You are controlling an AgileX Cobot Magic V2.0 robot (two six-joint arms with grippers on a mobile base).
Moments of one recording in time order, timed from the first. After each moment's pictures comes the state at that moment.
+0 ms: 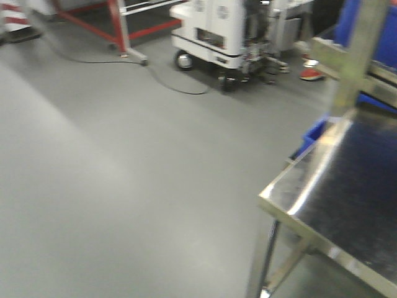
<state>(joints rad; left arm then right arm) -0.48 0.30 -0.38 0.37 0.46 -0.49 0.37 0.40 -0.65 -0.32 0.80 0.34</state>
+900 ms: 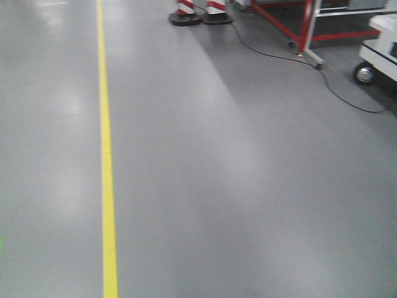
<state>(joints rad) -0.48 0.30 -0.38 0.37 0.47 -0.49 0.37 0.40 -0.65 -0.32 0.80 0.34</state>
